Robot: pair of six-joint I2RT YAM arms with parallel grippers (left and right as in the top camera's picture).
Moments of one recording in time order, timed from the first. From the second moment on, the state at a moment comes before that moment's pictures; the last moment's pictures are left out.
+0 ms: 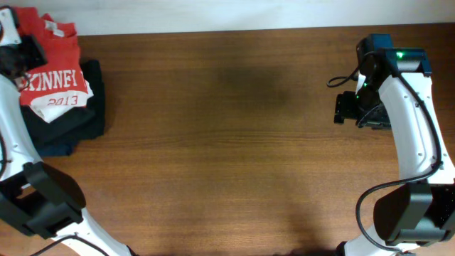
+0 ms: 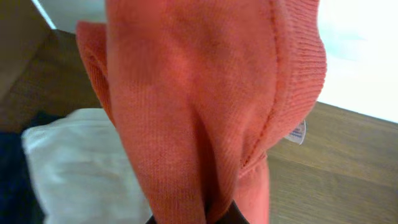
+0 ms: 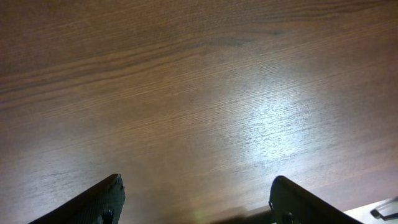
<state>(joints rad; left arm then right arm) 0.49 2.05 2.09 -0.78 0.28 0.07 -0.06 1.78 1.74 -1.51 0.13 0.20</state>
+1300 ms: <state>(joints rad) 0.67 2.40 2.06 -0.72 0.93 0.03 -0.06 1.78 1.74 -1.55 0.13 0.19</state>
